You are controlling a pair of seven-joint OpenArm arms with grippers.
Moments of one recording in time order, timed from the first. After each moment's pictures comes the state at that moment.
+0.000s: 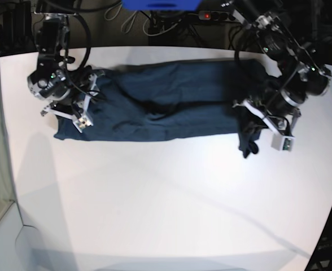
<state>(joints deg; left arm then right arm) 3.2 8.7 -33.1 114.5 -28.8 -35.2 75.8 -9.3 3.4 11.7 97.8 -8.3 39.8 -55.2</state>
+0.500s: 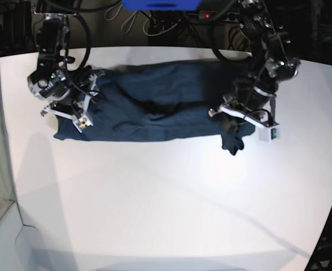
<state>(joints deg) 13.3 7.6 -13.7 115.0 -22.5 -3.4 55.2 -9.3 3.4 11.7 97.7 -8.3 39.8 -55.0</state>
